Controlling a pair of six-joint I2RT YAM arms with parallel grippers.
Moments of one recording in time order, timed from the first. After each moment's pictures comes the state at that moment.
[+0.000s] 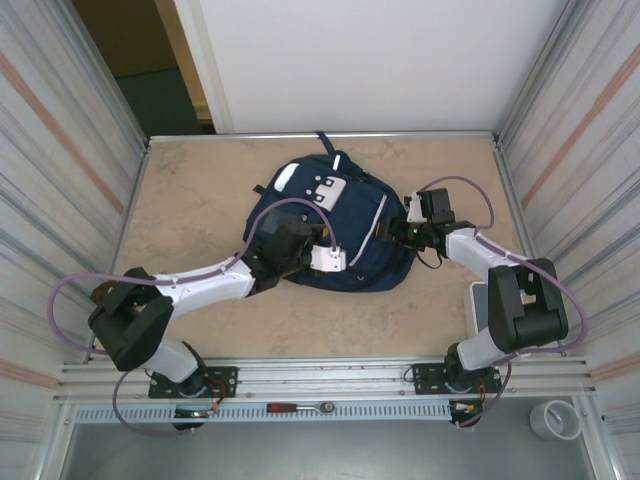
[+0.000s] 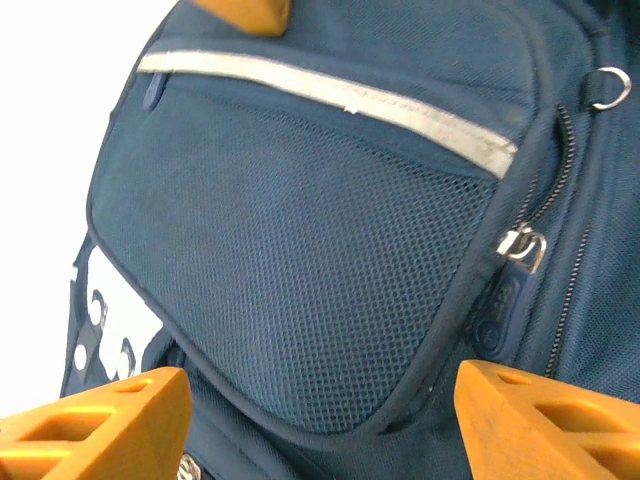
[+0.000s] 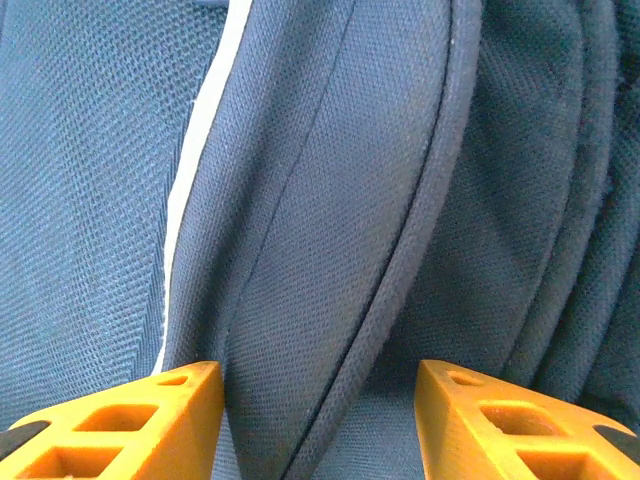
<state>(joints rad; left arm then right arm) -0.83 1.50 0.84 0.03 -0.04 1.00 0.20 1.51 0.83 -0.21 -0.41 0.47</state>
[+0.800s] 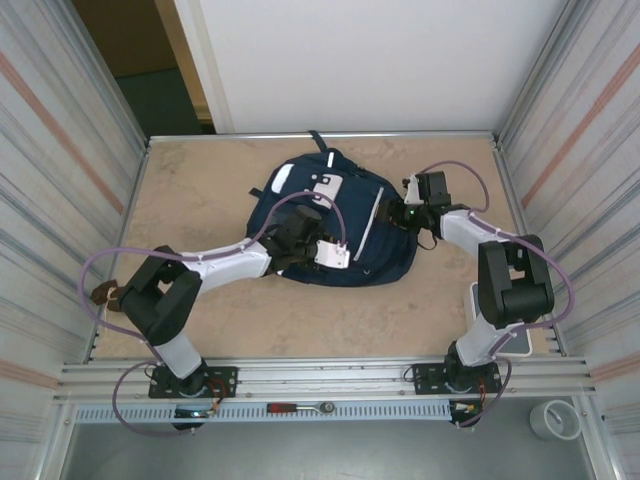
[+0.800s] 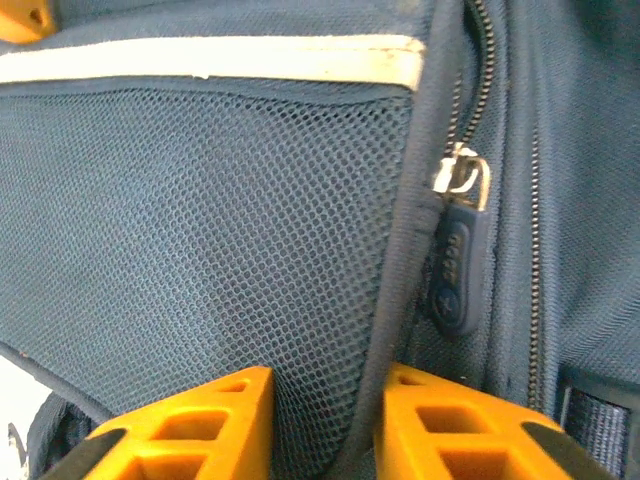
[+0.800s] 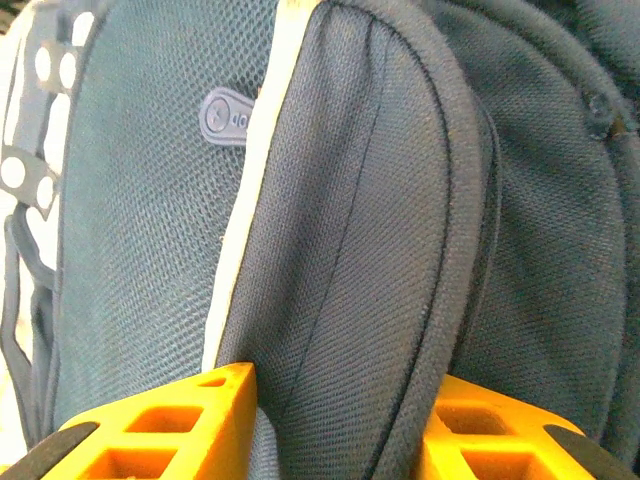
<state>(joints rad) -0.77 1.69 1.00 -0.10 0.08 1.10 0.18 1.68 1.01 -0.17 -0.45 0.52</state>
